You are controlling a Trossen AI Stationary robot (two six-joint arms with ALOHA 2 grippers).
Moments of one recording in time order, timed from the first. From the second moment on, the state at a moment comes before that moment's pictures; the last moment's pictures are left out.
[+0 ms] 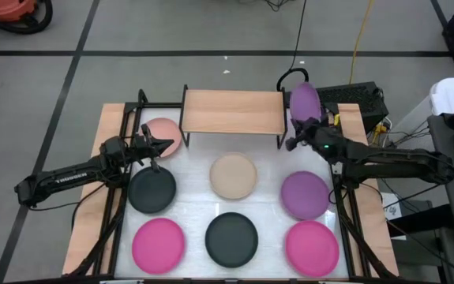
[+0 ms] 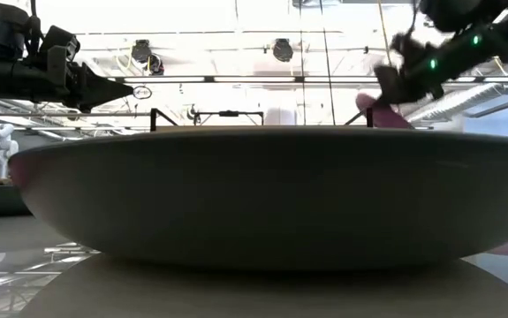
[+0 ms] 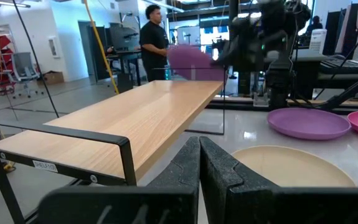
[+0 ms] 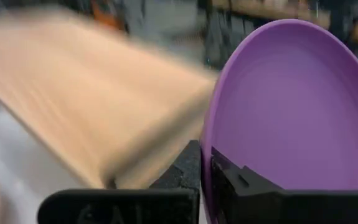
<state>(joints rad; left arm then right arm) 0.44 0.31 0.01 0.35 0.13 0.07 -0.27 0.75 0.36 0.11 0.68 0.07</state>
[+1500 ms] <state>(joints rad) 0.44 0.31 0.01 0.35 0.13 0.07 -0.24 1.37 0.81 0.01 0.36 -0.29</state>
